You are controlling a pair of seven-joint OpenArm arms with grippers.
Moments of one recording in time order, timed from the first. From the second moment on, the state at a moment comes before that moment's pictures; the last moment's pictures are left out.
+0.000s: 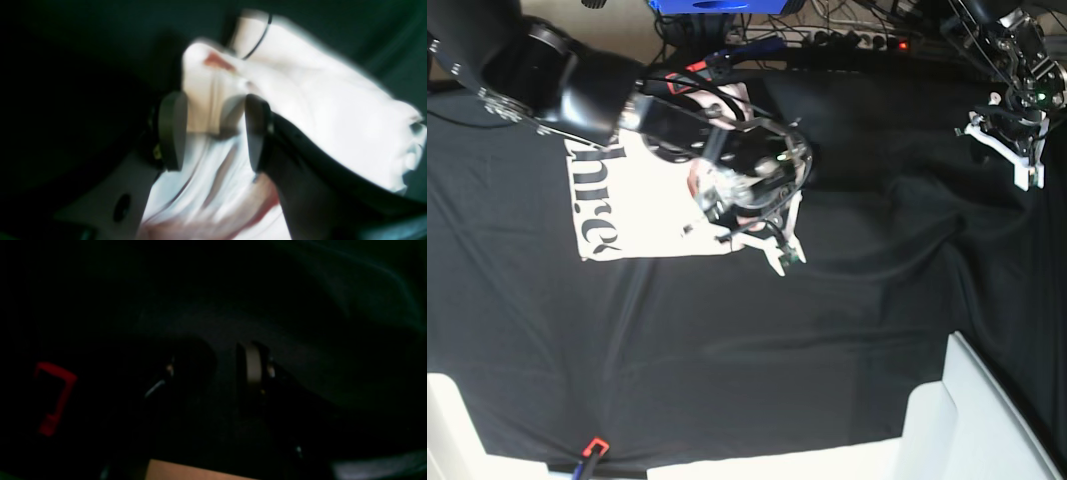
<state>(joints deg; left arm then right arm) 12.2 -12.0 -45.0 74.6 -1.8 -34.8 31.0 20.3 0.9 -70.0 73.6 6.0 -38.8 -62.4</state>
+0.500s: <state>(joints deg) 11.4 -12.1 -44.6 75.4 -1.2 -34.8 30.6 19.5 -4.9 -71.4 64.8 -3.8 -38.8 -64.4</state>
